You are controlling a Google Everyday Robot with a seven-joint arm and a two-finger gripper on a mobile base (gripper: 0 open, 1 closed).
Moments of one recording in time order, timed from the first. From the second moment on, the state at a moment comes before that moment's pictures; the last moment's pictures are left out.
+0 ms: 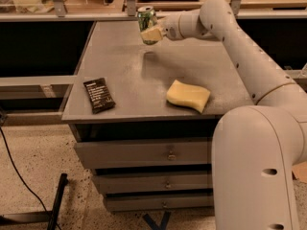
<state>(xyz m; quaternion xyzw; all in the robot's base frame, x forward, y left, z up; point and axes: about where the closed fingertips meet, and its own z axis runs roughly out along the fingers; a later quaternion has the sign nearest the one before) 0.865 -0.012 0.881 -0.41 0.71 0.22 0.53</state>
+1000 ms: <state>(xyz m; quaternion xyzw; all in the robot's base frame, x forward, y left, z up) 0.792 -0.008 0.915 -0.55 0.73 0.19 0.36</state>
